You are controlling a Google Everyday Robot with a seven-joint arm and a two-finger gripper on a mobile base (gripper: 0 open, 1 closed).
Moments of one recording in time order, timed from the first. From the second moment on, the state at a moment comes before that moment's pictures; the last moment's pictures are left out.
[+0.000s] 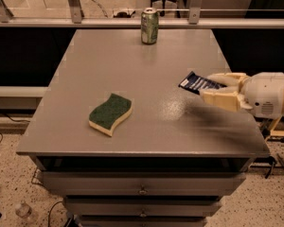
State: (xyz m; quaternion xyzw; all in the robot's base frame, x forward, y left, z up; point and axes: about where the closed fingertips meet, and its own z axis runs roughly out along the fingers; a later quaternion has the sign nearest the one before) arm 0.505 -0.178 0.900 -0.40 0.71 0.26 0.52
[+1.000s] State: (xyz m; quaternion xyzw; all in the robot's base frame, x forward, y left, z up) arm 0.457 -0.089 0.845 -0.49 0.65 0.39 0.44
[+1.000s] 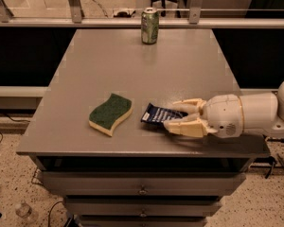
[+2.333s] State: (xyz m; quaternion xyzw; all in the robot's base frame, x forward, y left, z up) arm 0.449 -0.064 0.840 -0.51 0.63 0.41 0.43
